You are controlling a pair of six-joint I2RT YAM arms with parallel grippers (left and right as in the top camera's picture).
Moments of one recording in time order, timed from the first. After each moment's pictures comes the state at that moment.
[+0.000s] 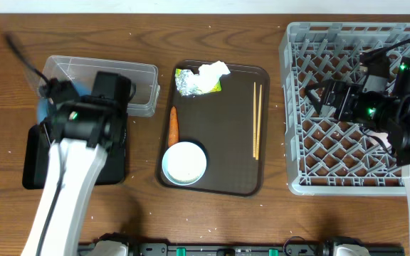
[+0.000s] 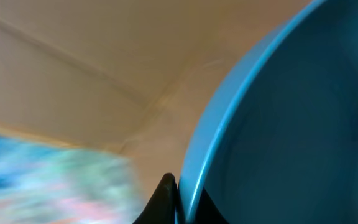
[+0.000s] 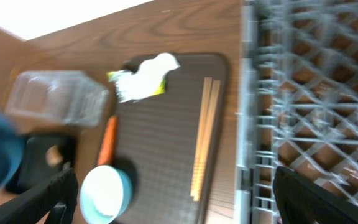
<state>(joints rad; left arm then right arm) -0.19 1.28 1.36 -1.36 -1.00 -0.54 -0.06 1.23 1.38 -0.97 -0.51 0.19</state>
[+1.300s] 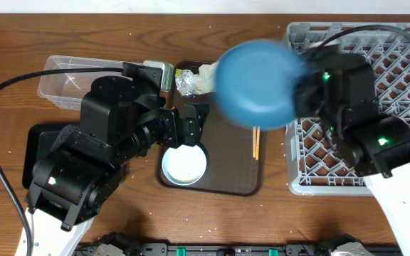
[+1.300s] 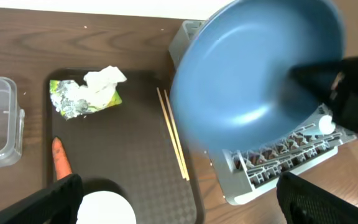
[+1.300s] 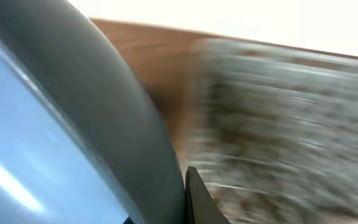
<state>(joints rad) -0.46 1.10 1.46 -0.96 0.20 -0.38 0.34 1.24 1.38 -0.82 0.31 0.14</state>
